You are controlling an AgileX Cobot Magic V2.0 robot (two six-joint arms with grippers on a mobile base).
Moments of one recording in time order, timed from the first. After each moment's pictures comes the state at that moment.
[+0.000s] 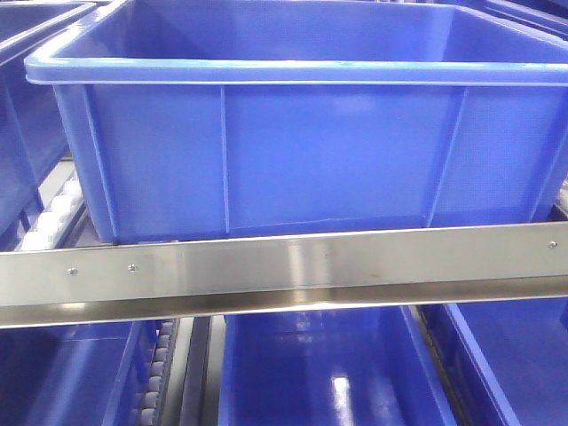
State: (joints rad) left arm 0.00 -0.01 0.03 -0.05 0.14 -0.06; right arm 0.21 0.22 -0.40 -0.12 0.42 0.18
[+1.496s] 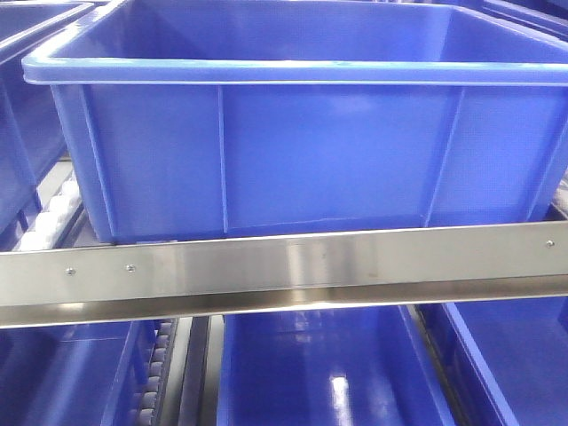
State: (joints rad) left arm 0.00 -0.01 0.03 -0.05 0.14 -0.06; right arm -0.08 -0.01 0.03 -0.08 0.09 0.11
